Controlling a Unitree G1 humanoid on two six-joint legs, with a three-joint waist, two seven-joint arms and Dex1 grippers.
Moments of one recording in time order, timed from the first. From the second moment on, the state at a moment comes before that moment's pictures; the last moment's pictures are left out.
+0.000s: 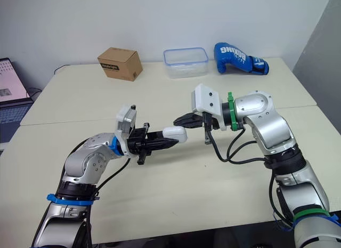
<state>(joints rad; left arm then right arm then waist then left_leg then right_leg) -0.53 0.45 0.00 0.07 -0.63 0.50 -1.32 -0.88 -0.56 0.27 -0.07 0.26 0.37 1.22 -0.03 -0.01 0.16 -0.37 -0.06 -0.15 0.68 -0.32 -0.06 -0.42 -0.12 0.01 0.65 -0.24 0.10</state>
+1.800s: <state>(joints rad) -0.81 0.34 -0.09 0.57 -0.42 0.91 -0.97 -0.52 -0.67 0.09 -0.24 0.38 0.76 0.98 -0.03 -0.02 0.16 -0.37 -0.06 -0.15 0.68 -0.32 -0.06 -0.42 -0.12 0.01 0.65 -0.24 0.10</state>
